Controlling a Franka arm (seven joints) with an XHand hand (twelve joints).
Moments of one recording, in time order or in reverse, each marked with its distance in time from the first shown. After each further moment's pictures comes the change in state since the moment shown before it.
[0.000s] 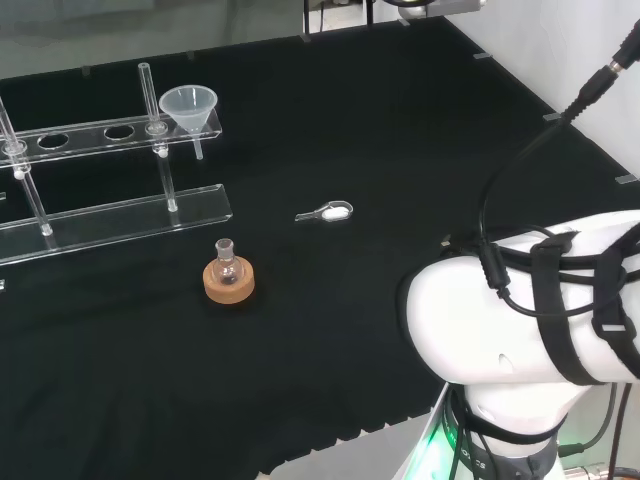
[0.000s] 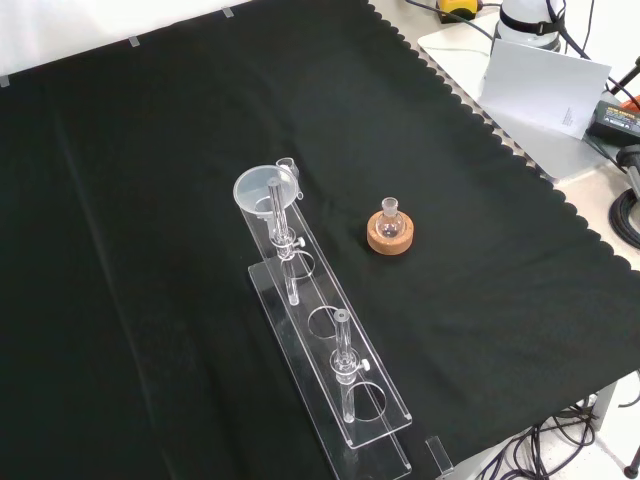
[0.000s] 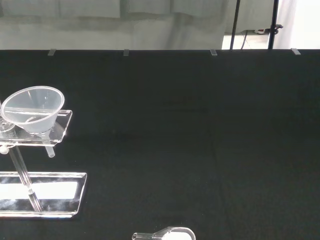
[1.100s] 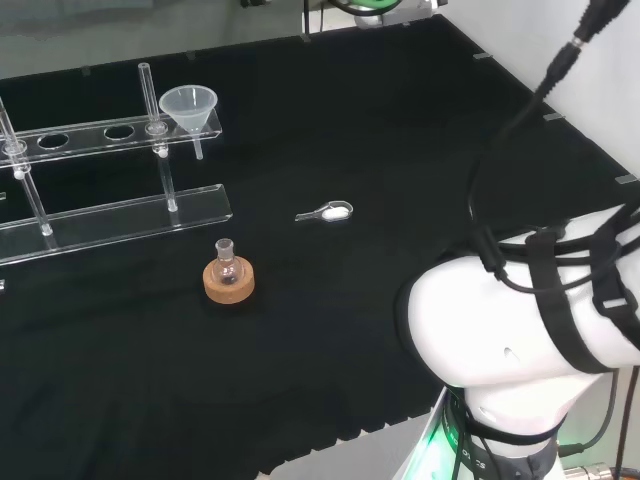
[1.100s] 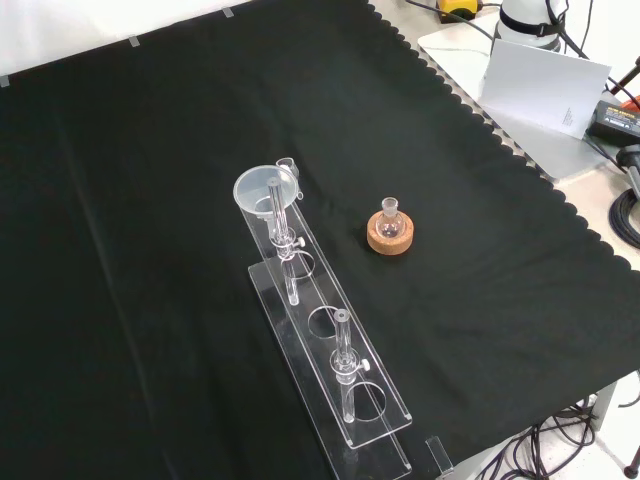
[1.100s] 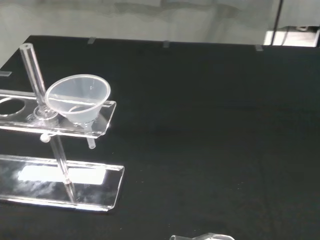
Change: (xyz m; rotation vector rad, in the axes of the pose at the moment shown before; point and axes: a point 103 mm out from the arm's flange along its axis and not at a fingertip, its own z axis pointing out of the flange) arm 0.040 0.032 0.022 0.028 0.005 -0.121
